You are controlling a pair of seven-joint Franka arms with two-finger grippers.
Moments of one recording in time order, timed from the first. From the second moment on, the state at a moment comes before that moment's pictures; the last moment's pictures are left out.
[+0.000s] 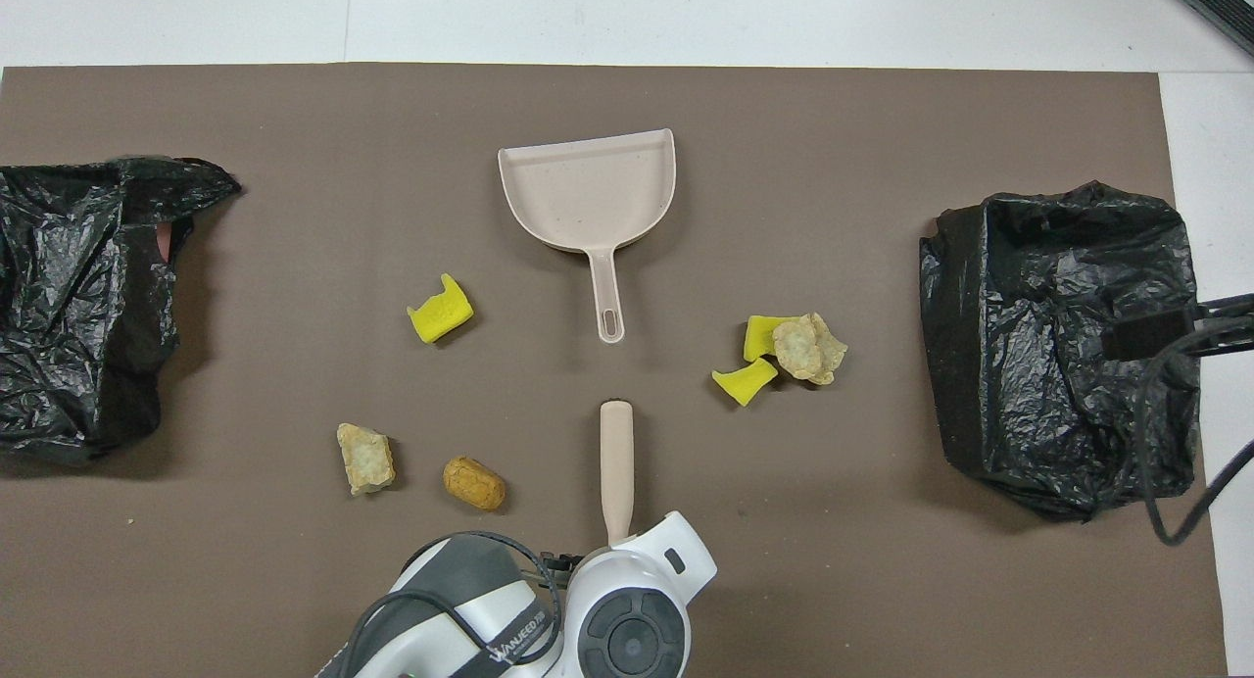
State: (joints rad) left arm -0.93 -0.02 -0.06 -2.28 -0.02 2.19 -0.73; right arm 0.08 -0.09 -0.10 -1.62 -0.01 1.51 -0.12
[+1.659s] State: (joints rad) left arm -0.84 -0.11 -0.02 -2.22 0.00 1.94 -0.58; right arm 0.08 -0.10 -0.09 -1.62 -0.01 1.51 -0.12
